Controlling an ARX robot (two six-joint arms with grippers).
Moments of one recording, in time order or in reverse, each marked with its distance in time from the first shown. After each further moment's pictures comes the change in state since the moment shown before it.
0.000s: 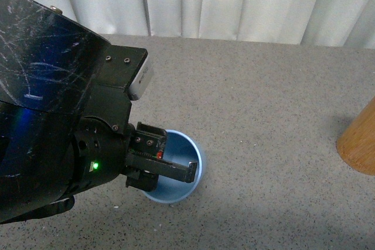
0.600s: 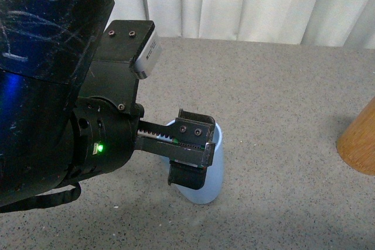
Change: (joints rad) left arm -0.027 -0.083 0.022 -0.056 0.016 -0.050; right arm 0.000 0.000 0.000 0.000 0.000 0.000
